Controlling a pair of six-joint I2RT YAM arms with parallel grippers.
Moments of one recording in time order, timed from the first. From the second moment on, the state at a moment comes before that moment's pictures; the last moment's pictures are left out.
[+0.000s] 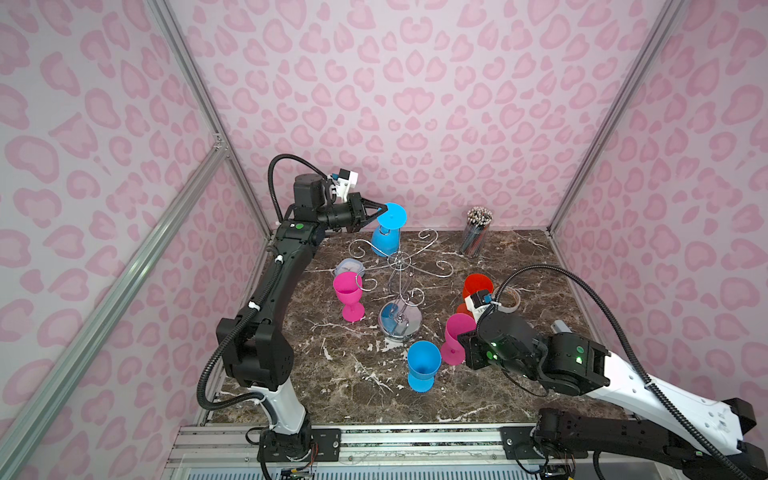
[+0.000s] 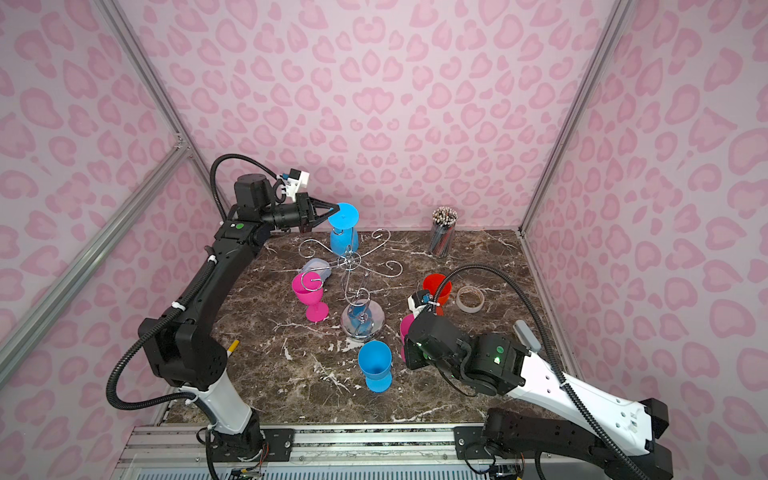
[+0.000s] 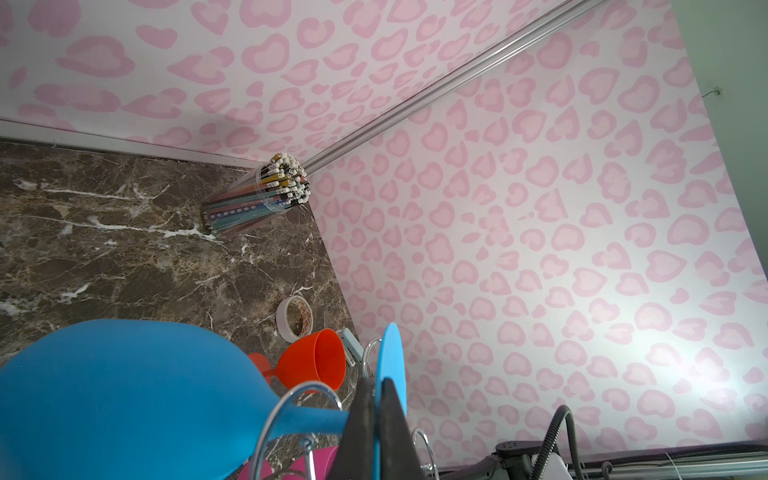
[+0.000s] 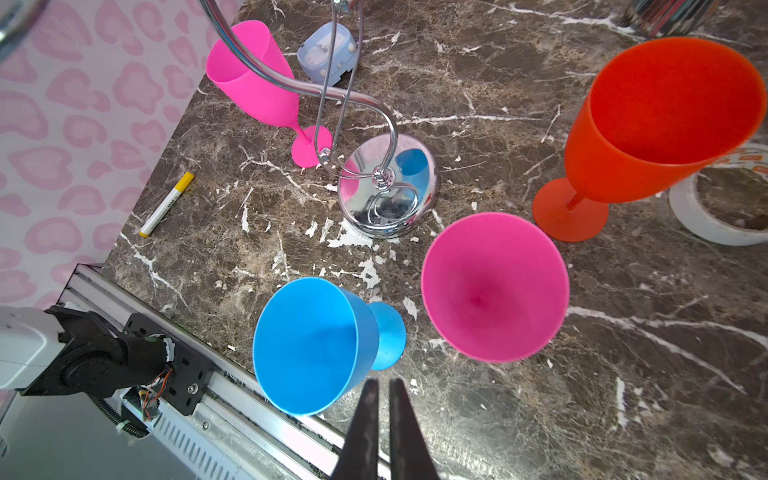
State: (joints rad) left arm -0.18 1.77 1.80 -0.30 0.99 -0.84; right arm 1.11 0.97 1.10 -0.93 0.31 0.73
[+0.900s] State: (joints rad) left arm -0.20 1.64 1.66 -0.33 1.00 -0.79; right arm 1.11 0.98 1.10 -0.93 0.30 0.73
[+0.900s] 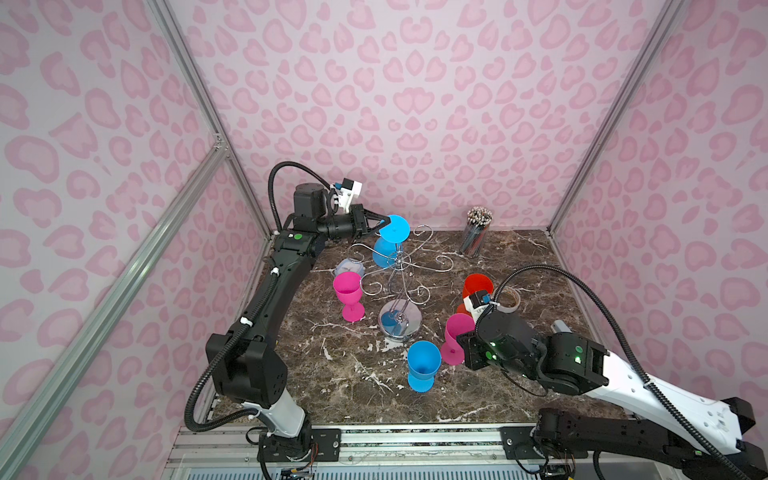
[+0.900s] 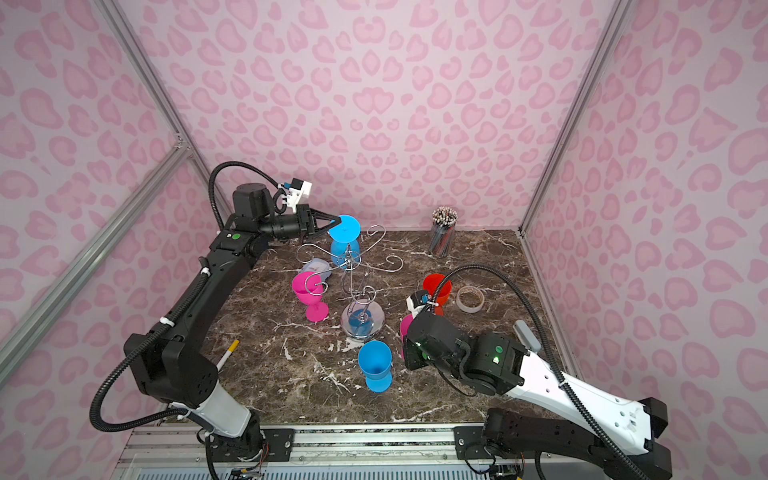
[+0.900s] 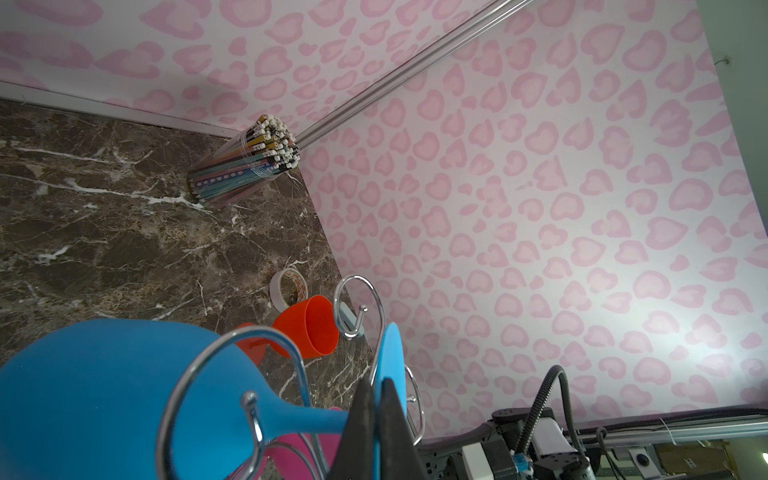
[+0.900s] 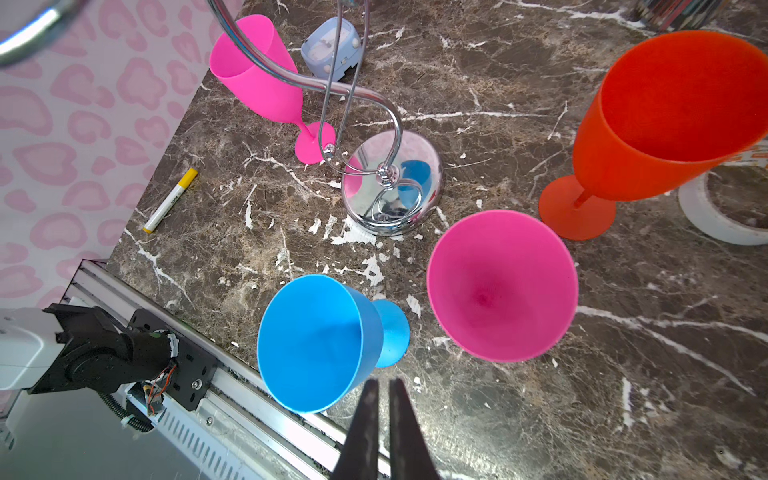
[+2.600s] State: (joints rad) left arm 0.04 1.33 1.48 -0.40 0.97 -0.73; right arm 1.09 0.92 1.08 -0.88 0.28 0.71
